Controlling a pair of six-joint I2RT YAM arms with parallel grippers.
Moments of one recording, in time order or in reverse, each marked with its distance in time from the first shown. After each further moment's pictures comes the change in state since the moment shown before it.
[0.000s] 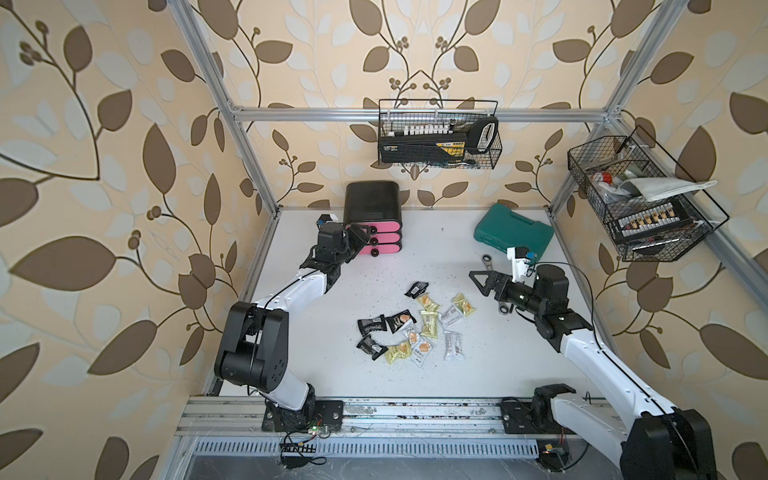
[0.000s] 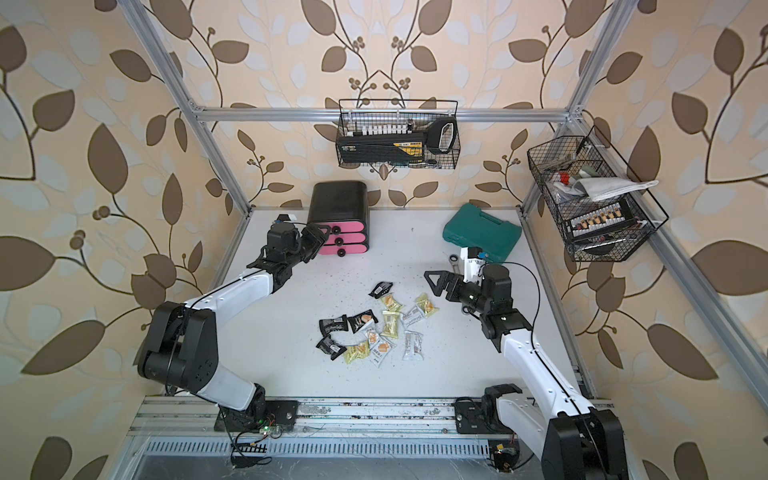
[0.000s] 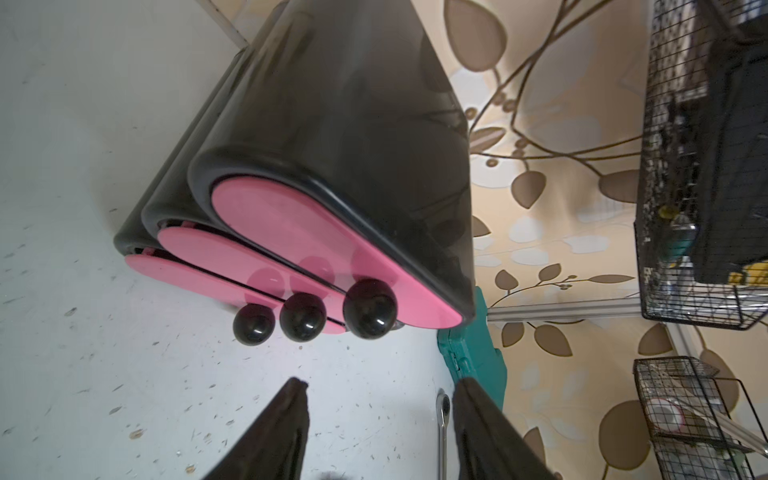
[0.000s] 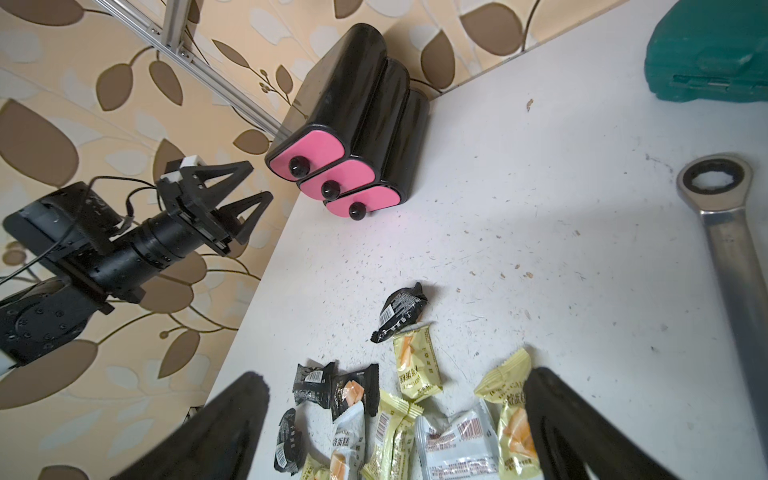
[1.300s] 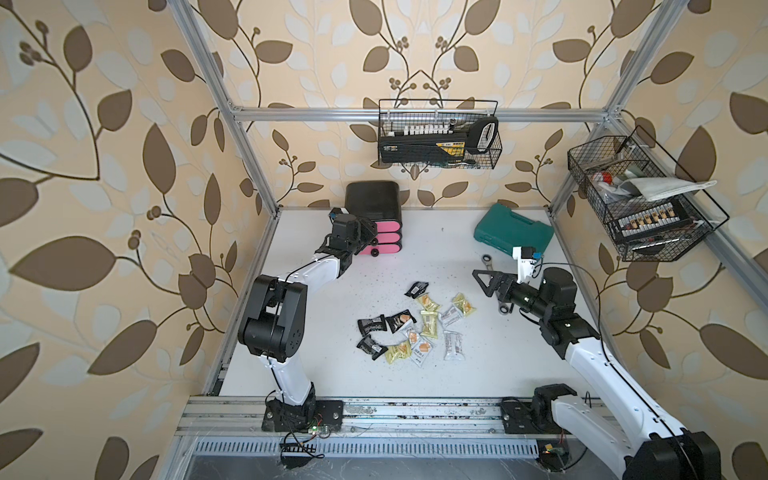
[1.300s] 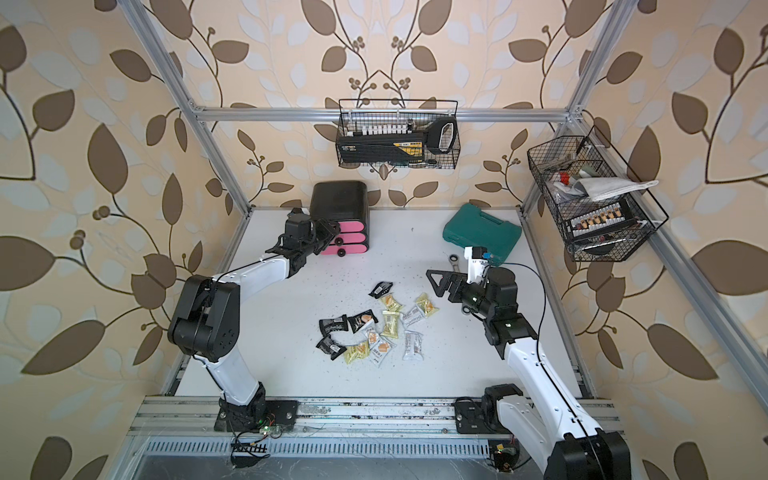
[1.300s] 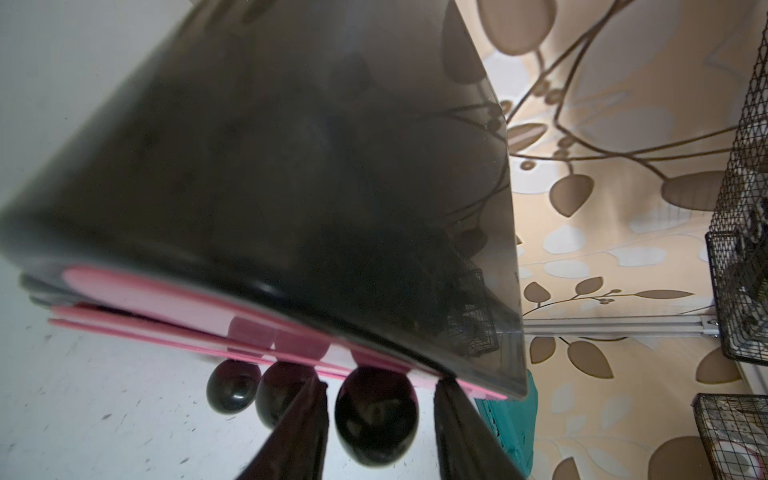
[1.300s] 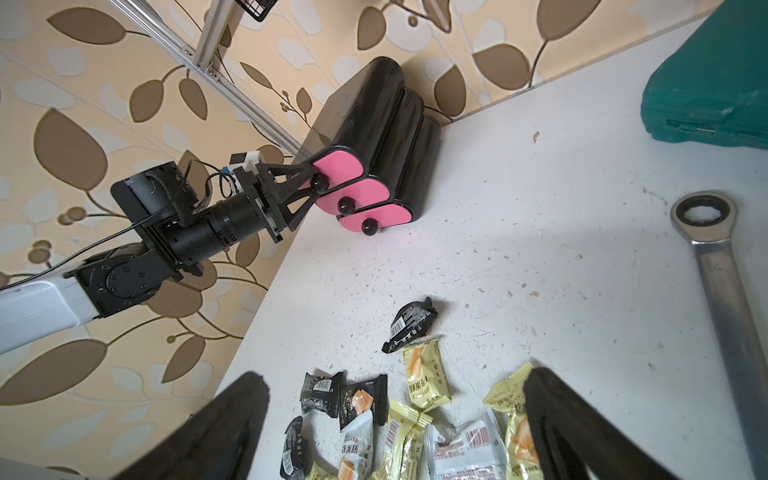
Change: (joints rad) left arm -0.032 0.205 0.181 -0.017 -0.049 0.050; right arm 0.000 -0.081 -0.004 -0.021 0.016 -0.002
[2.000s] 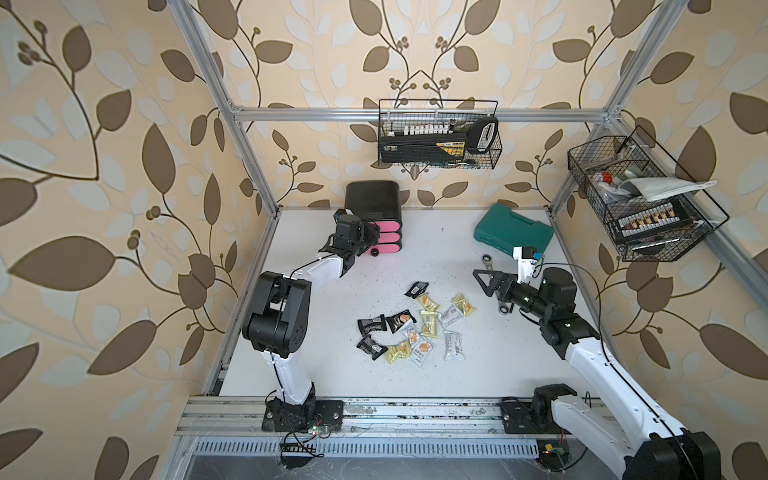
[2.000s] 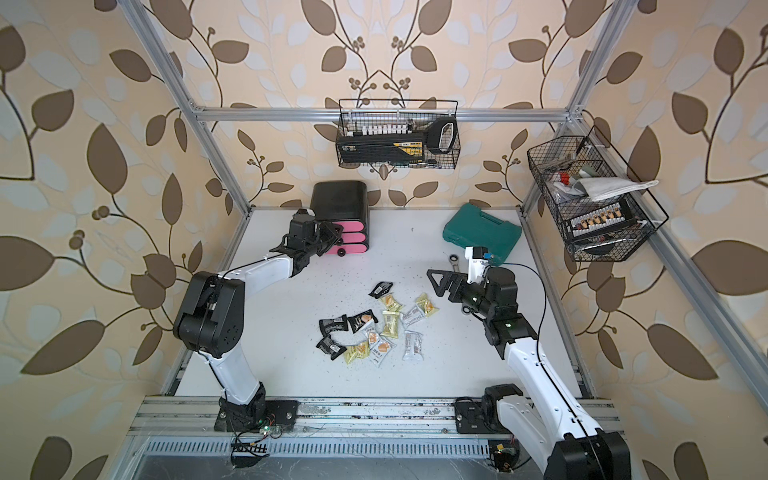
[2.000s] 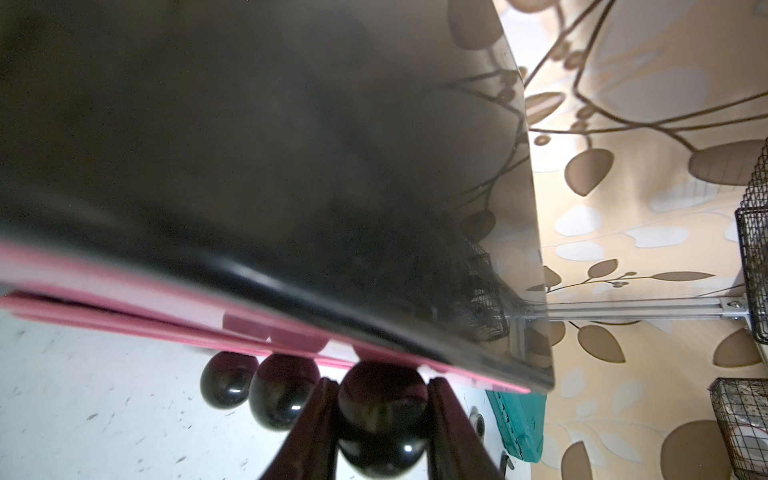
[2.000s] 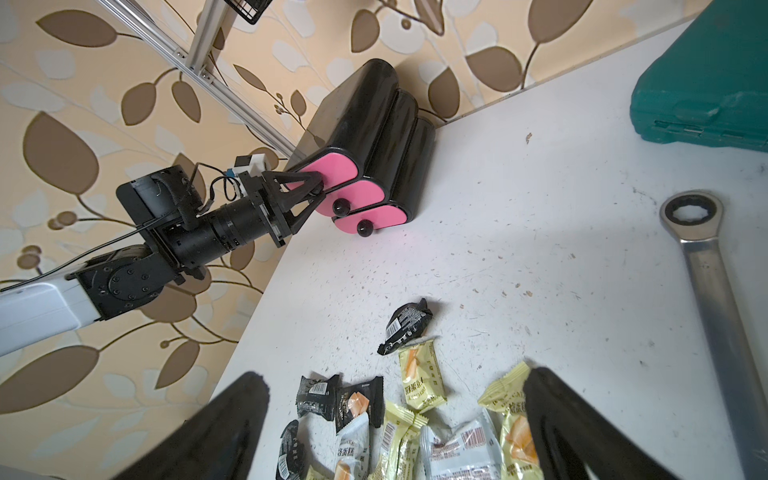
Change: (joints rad) left arm -0.006 0.032 0.012 -0.006 0.019 0.017; right arm 0.000 0.000 0.000 -0.004 0.015 0.000
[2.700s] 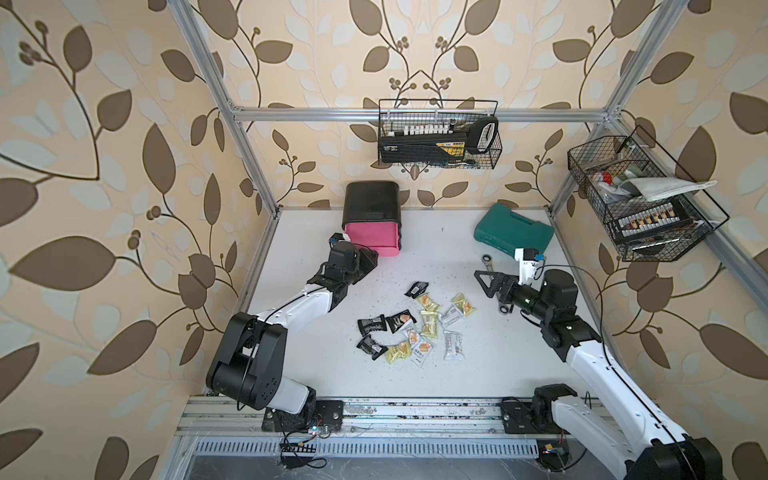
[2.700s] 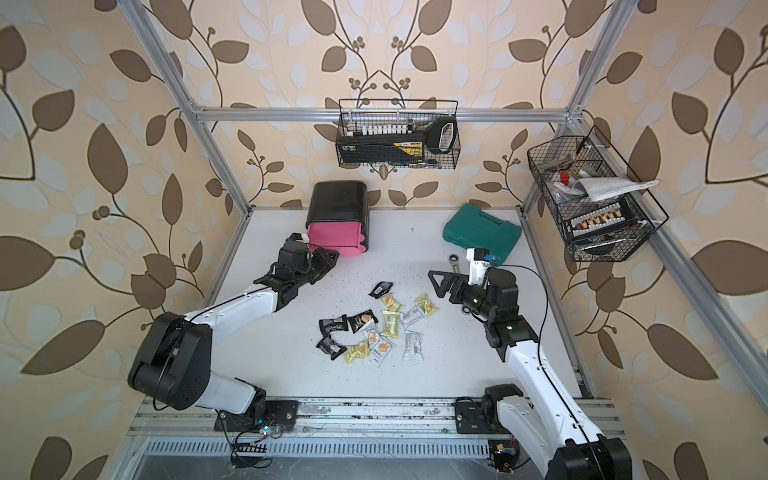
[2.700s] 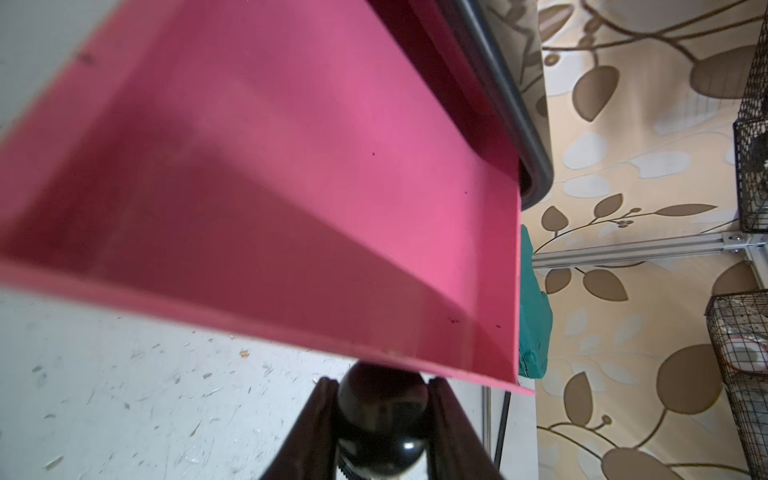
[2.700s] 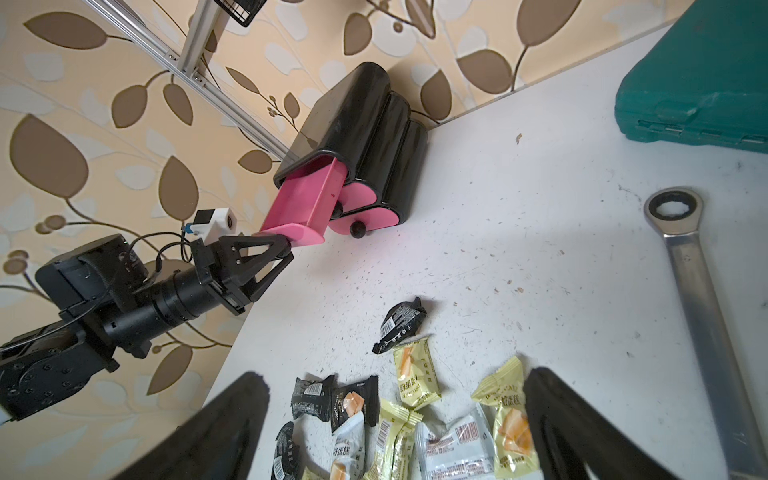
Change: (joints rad) left arm -0.066 -0.336 -0.361 -0.031 -0.020 -0.005; right arm 0.000 -0.026 -0.009 -0.022 0.026 -0.001
